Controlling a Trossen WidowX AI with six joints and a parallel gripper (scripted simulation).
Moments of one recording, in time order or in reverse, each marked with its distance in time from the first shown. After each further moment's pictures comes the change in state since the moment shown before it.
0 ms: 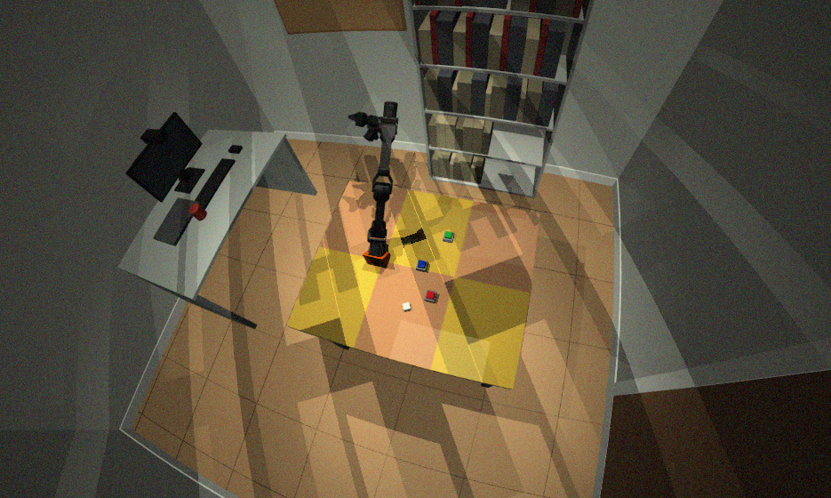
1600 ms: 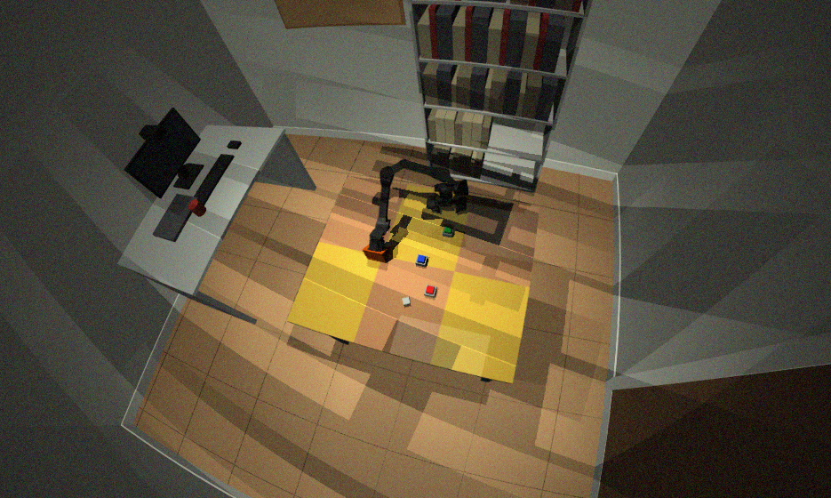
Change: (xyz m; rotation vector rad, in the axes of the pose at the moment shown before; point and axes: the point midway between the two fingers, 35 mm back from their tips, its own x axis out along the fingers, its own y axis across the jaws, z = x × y) arm -0.469 0.195 0.334 -1.888 -1.829 -1.103
